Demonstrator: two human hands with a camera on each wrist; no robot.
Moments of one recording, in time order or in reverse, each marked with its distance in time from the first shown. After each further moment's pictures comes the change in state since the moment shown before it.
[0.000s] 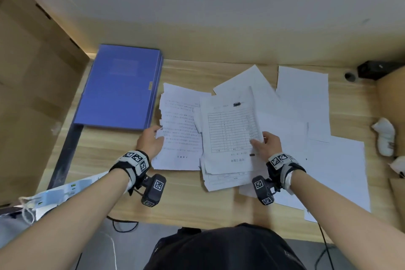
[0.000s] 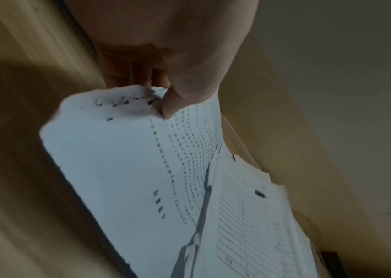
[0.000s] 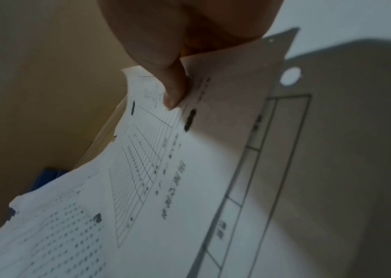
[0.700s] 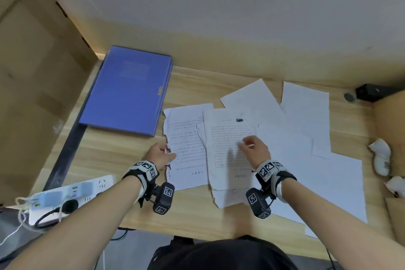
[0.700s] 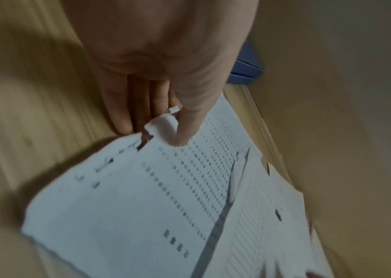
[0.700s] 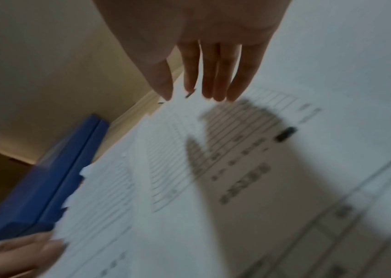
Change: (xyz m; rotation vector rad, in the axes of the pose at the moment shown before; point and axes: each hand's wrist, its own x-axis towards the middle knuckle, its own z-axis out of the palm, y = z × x) left_hand -0.005 -0.023 0.013 -0.202 -0.164 -0.228; right_hand -0.018 -0.048 0.035 -0.140 -0.100 -0.108
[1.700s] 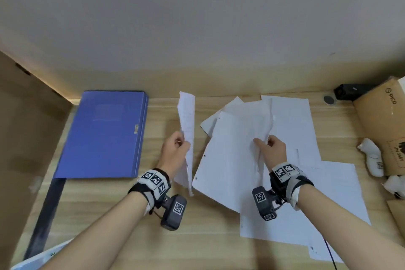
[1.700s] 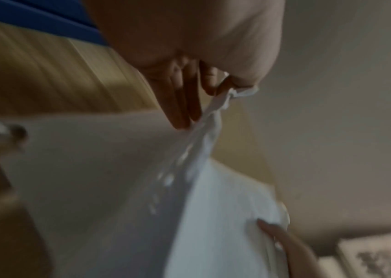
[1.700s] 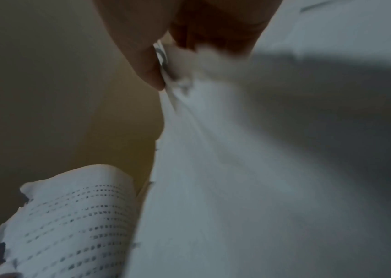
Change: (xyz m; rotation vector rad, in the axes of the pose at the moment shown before) left_hand -0.016 0.162 0.048 -0.135 0.033 0.514; right_hand 0.035 -0.014 -0.092 0.502 0.339 0.126
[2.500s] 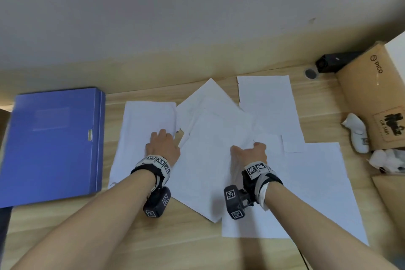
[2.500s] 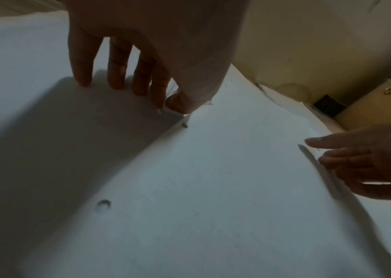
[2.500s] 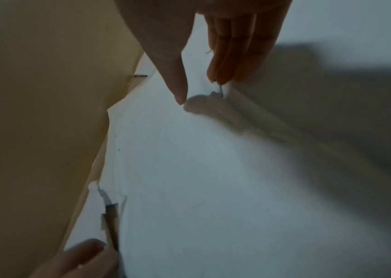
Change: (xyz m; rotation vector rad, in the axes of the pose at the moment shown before) left_hand 0.080 -0.054 0.085 1.240 -0.238 -0.041; right_hand 0.035 0.069 0.014 -0.213 0.126 0.494
